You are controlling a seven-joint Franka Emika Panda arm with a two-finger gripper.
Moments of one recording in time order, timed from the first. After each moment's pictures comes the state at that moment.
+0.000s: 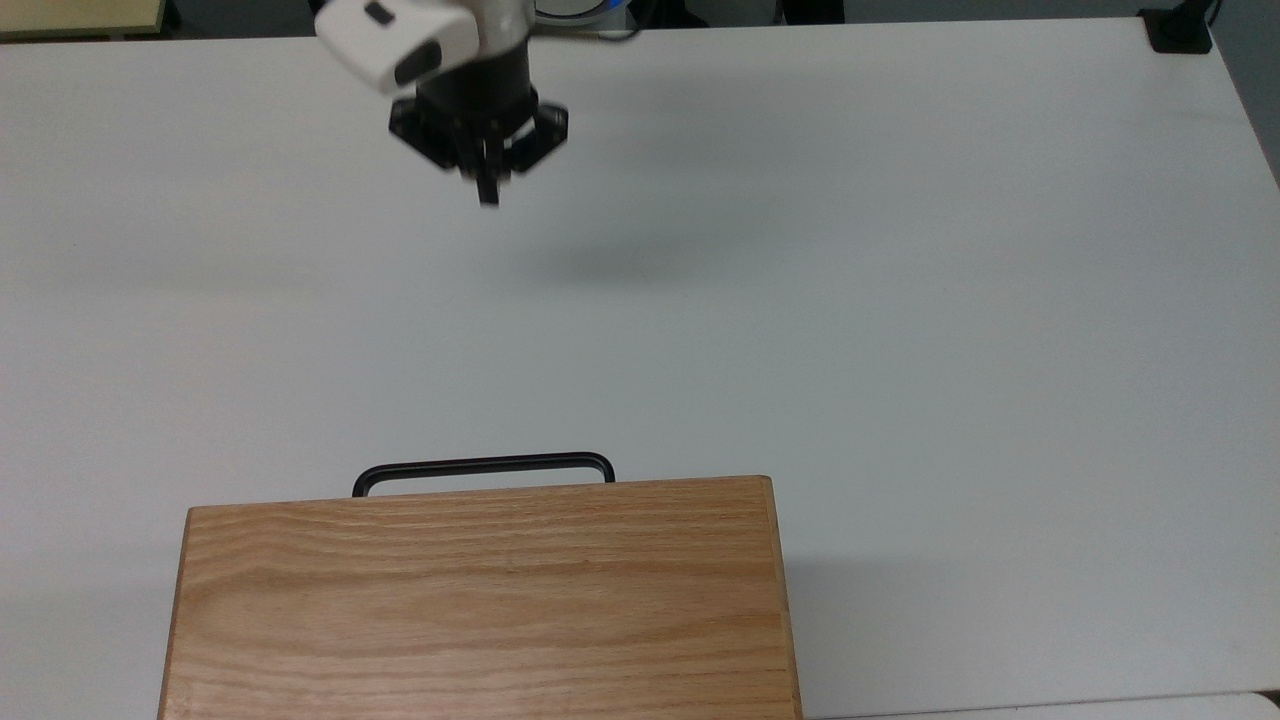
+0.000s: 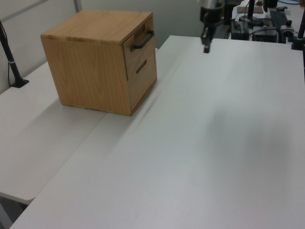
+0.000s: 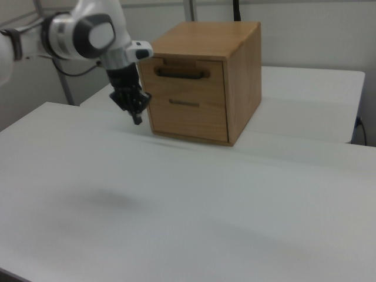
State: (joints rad) arm 0.08 0.15 -0.08 -1.58 -0.05 1.79 0.00
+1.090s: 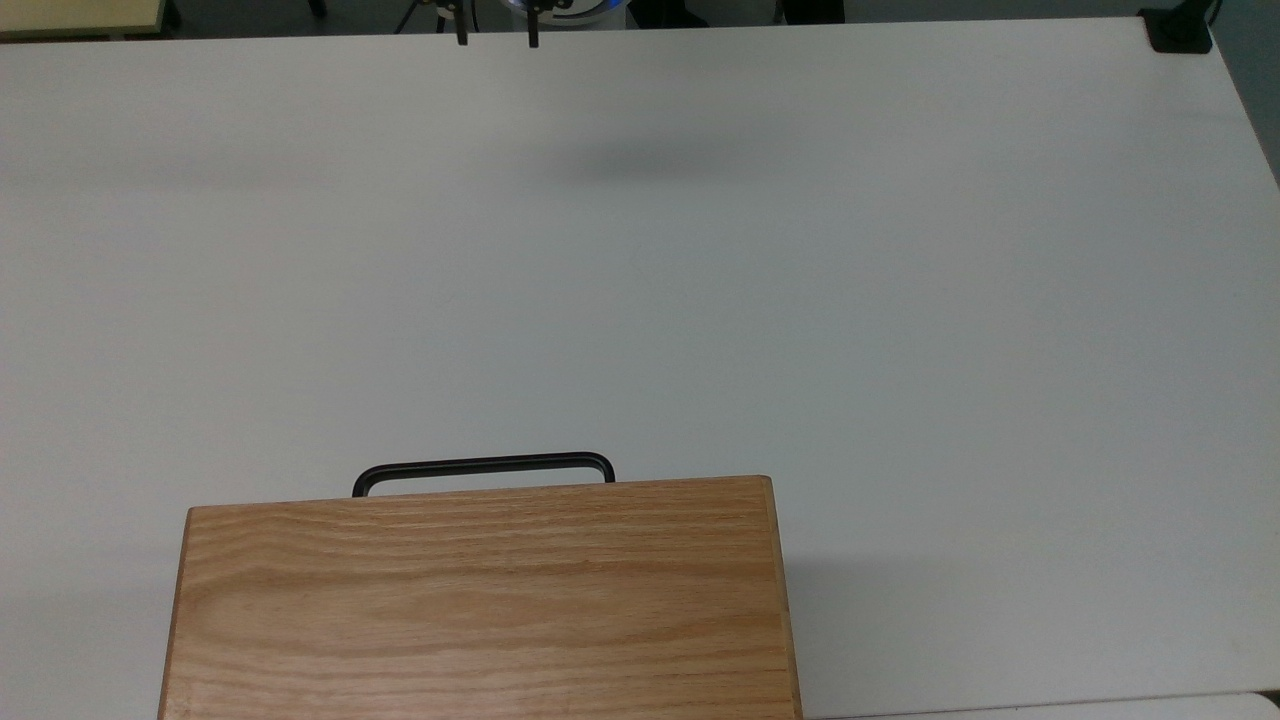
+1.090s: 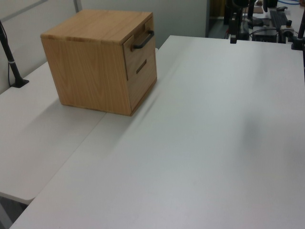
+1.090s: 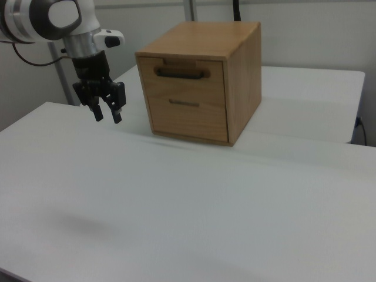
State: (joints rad) arm 0.08 -0.06 -0.04 -1.69 -0.07 1.61 -0.02
